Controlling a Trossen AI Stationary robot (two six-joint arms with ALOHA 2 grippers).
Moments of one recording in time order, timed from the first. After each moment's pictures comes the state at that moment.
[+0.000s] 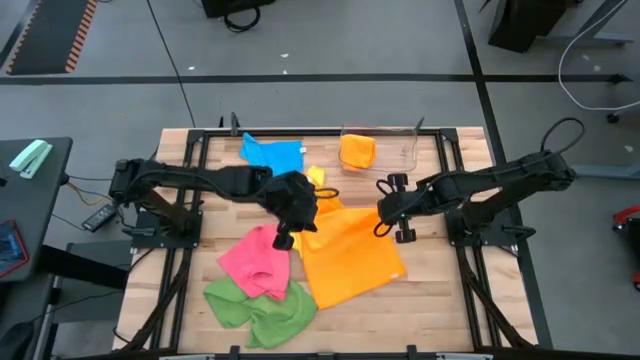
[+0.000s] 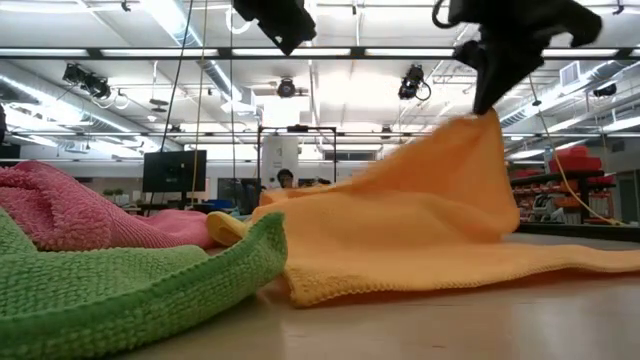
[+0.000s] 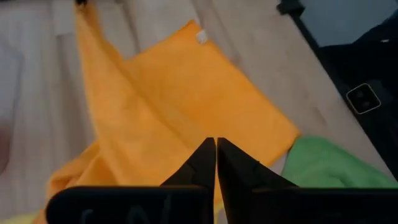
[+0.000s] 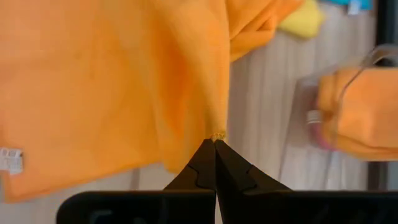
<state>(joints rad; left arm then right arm) -0.05 1.56 1.36 -0.59 0.23 0.19 0.18 1.25 1.04 -0.96 0.29 -0.02</state>
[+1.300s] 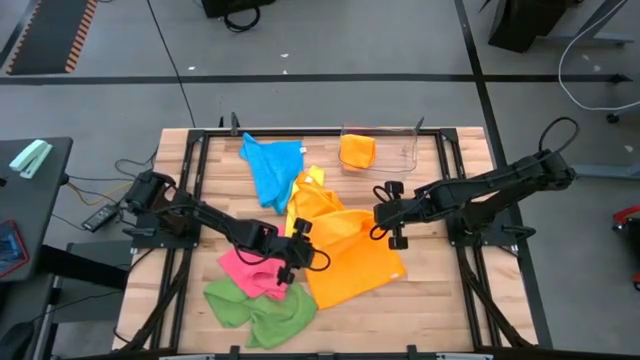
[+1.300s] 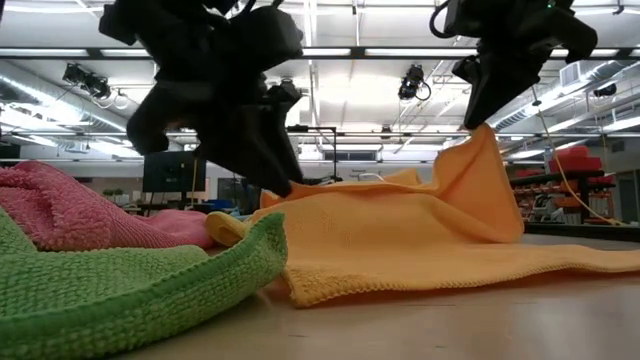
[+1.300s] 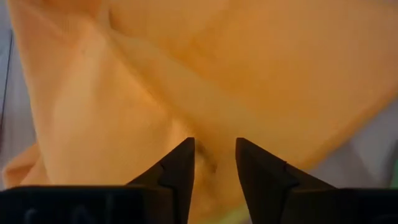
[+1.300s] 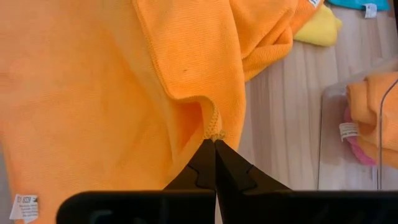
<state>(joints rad) -0.31 1.74 0.97 -0.10 -0.29 0.25 0.21 1.25 0.93 -0.76 0.29 0.08</state>
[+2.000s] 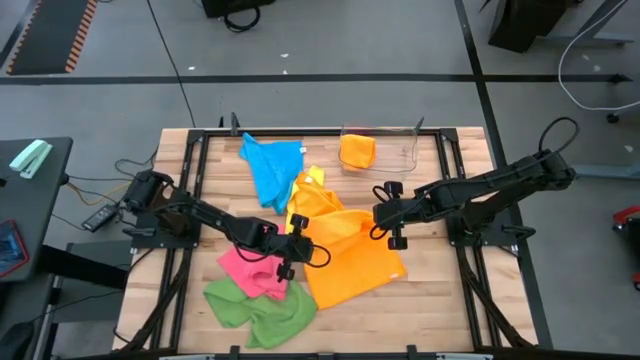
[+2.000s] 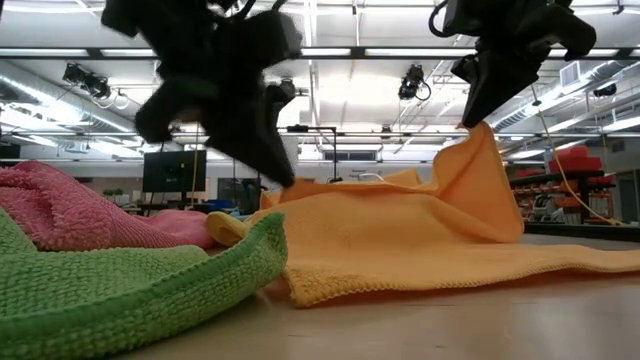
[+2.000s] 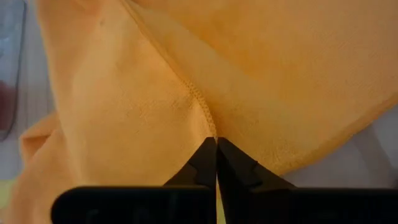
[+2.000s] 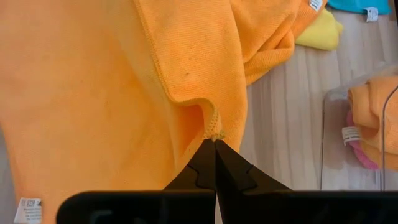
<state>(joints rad) -0.30 1.72 0.99 -0.16 -0.32 0.20 0.21 1.25 0.93 -0.74 0.28 0.07</state>
